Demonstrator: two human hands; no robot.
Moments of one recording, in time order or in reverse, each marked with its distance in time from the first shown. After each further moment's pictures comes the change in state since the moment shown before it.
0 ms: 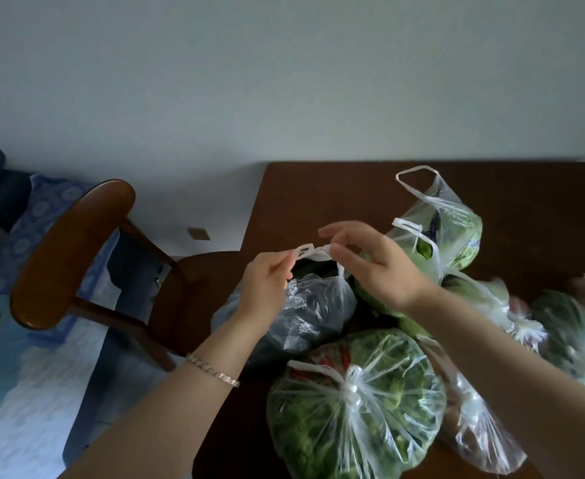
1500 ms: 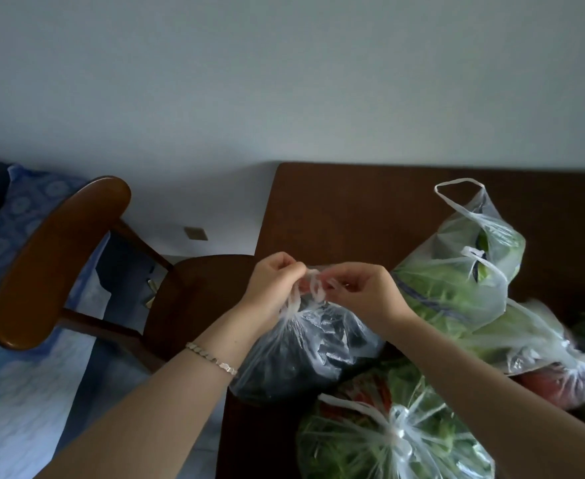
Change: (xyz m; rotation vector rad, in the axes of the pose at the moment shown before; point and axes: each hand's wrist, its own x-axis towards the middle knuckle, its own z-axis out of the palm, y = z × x) left_hand 0.067 -0.024 -0.038 -0.386 -0.225 -0.409; right_hand 0.056 0.039 0.077 0.248 0.068 0.170
